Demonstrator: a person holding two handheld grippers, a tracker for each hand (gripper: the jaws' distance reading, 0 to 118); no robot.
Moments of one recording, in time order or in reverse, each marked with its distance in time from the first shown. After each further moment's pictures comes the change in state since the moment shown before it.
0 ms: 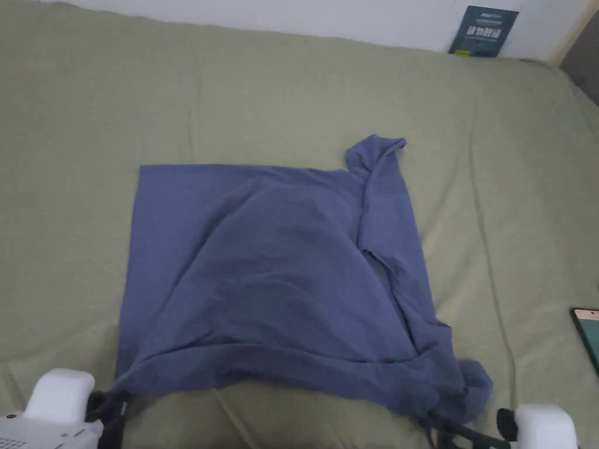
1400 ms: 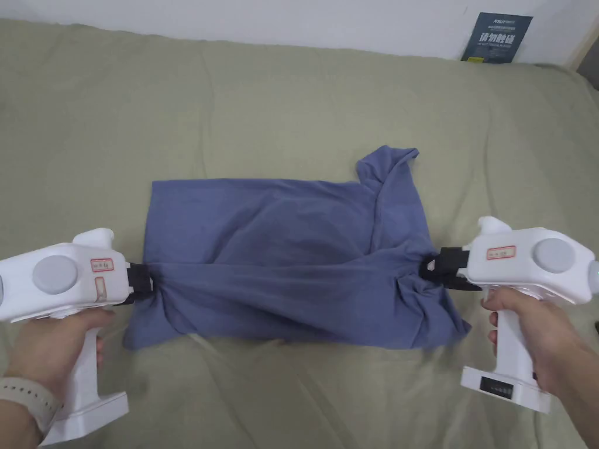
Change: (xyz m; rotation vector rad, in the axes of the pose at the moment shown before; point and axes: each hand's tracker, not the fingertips) left arm -0.064 0.171 -0.108 -0.079 -0.037 0.393; right arm 0.062 0.201 -0.191 -0.218 0.228 -0.332
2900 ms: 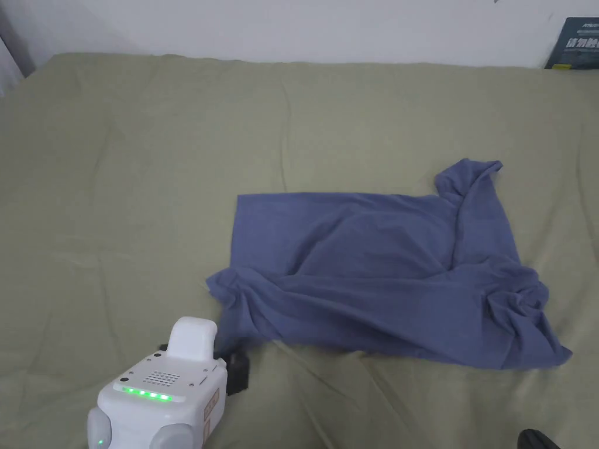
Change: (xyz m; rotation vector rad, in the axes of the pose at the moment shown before) left arm 0.011 -0.132 0.052 0.306 0.132 -0.406; right arm -0.090 -0.294 0.138 0.536 -0.097 0.478
